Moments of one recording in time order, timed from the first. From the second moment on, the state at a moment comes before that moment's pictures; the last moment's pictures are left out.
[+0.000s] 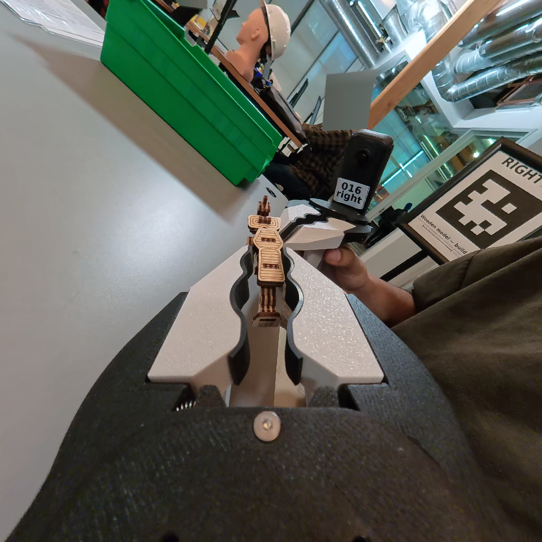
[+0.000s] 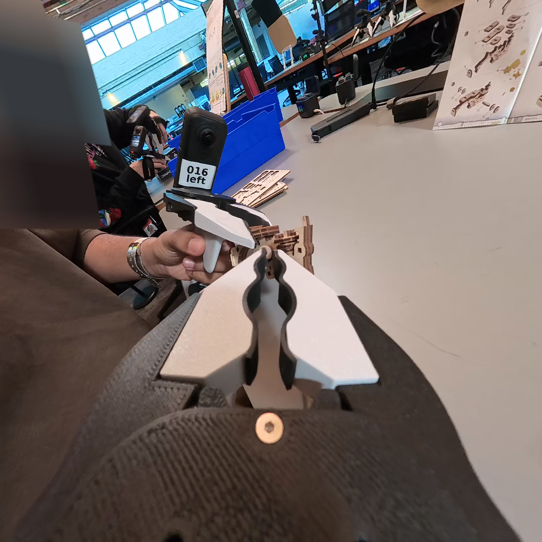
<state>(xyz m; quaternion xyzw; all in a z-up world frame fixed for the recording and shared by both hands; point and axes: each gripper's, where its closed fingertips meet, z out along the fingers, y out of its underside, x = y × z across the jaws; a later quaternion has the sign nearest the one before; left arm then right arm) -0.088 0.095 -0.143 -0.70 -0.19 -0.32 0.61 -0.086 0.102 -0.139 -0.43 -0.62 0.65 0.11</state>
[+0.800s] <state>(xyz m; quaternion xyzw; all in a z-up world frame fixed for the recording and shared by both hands) -0.063 0.087 -0.124 -0.70 -0.07 -0.34 0.62 -0.073 0.099 -0.128 -0.40 -0.61 0.68 0.05</state>
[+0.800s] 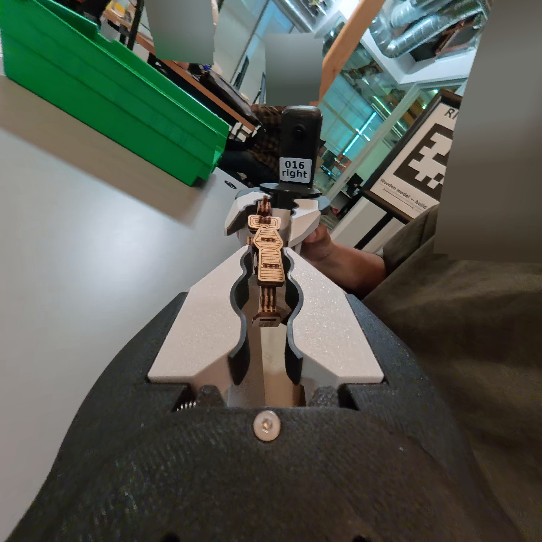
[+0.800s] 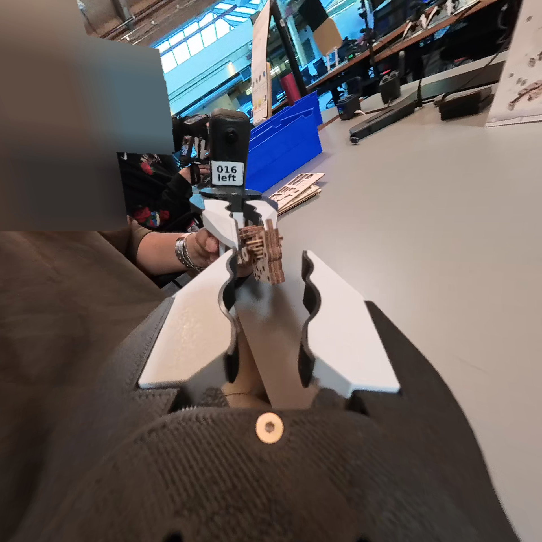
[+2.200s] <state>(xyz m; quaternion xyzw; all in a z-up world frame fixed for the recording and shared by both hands) -0.041 0.085 -0.117 -0.72 0.02 -0.24 0.65 -0.053 0.078 -0.110 -0.30 -0.65 0.70 0.09</state>
